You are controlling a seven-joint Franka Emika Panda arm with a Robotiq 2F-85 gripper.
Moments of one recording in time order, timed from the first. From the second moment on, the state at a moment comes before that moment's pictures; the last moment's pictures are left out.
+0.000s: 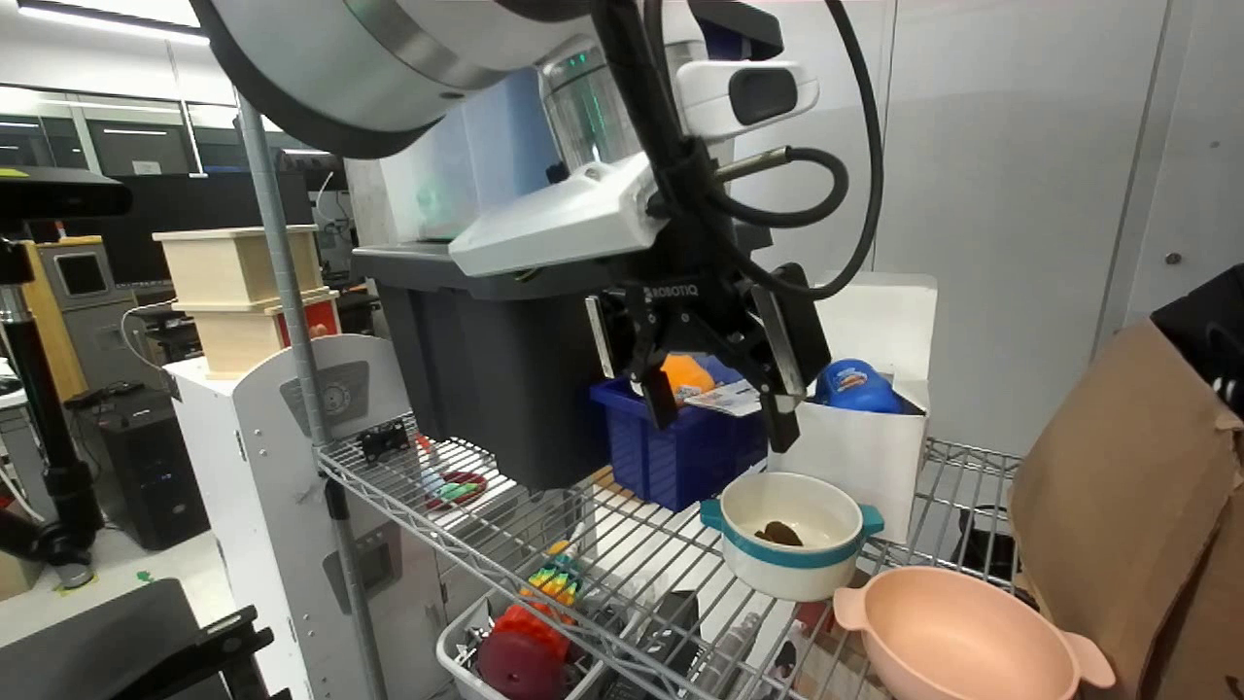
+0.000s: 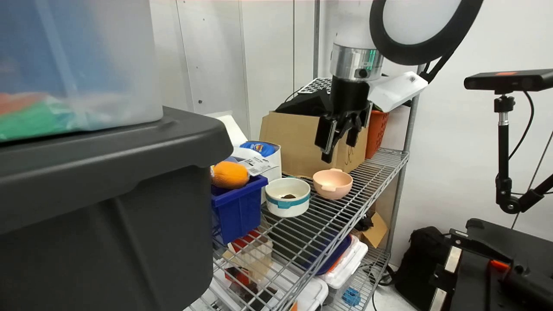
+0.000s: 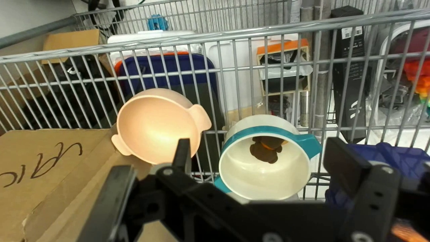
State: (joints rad) arm -0.01 0.28 -0.10 -2.25 -0.31 2.74 0.18
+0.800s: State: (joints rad) arm -0.02 0.28 -0.09 -2.23 -0.18 2.65 0.11
